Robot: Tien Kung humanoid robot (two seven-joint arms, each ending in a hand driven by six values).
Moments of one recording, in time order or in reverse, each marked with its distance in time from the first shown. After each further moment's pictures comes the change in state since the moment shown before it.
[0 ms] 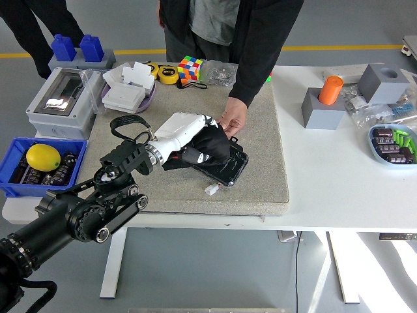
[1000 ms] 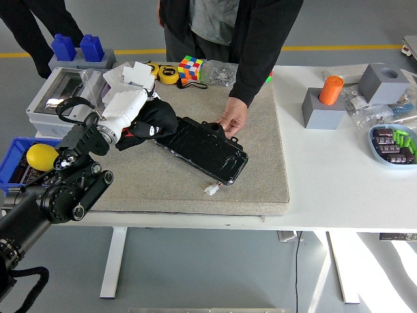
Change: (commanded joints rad) left arm 0.011 0.035 -0.232 0.110 0.059 0.014 -0.014; right arm -0.004 0.004 0.006 0.001 -0.002 0.001 0.003
